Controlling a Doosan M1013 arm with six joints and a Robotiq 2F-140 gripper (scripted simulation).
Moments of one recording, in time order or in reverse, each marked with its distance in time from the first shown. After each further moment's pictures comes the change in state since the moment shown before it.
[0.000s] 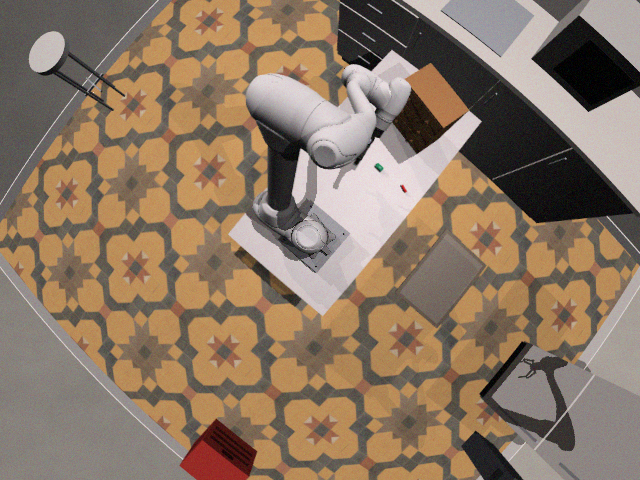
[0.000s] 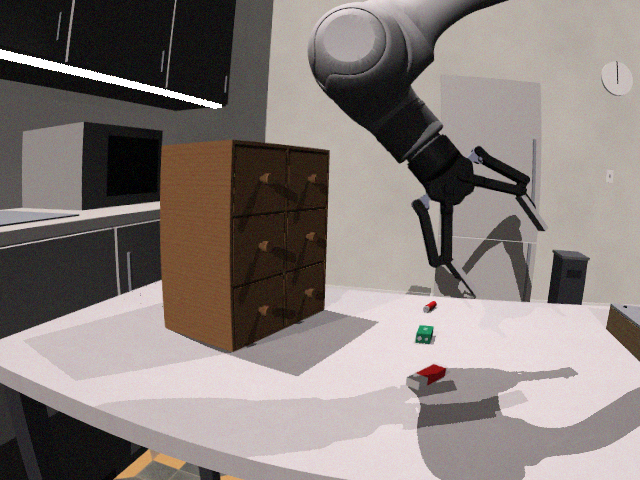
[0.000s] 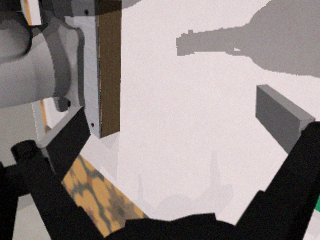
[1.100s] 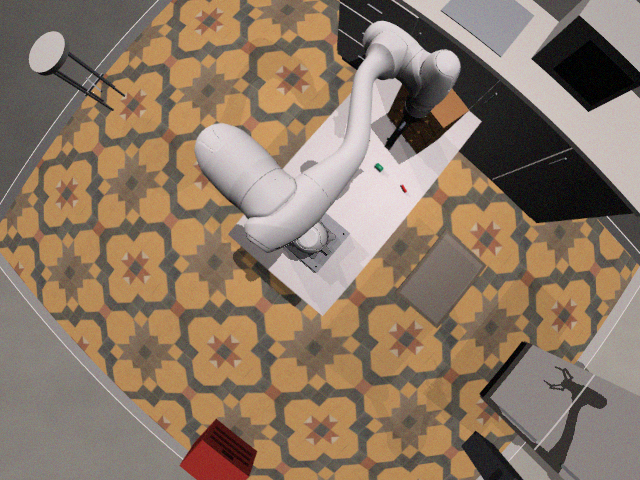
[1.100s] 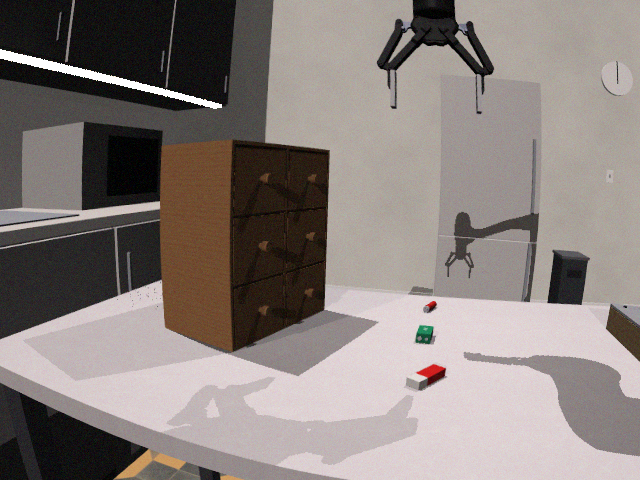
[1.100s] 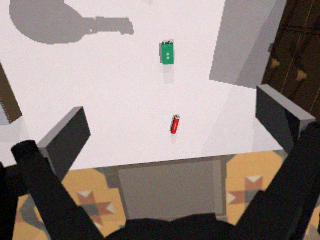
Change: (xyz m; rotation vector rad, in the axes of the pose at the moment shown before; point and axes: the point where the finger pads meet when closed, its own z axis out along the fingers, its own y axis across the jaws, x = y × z) arm -0.086 -0.091 -0.247 -0.744 -0.029 0.238
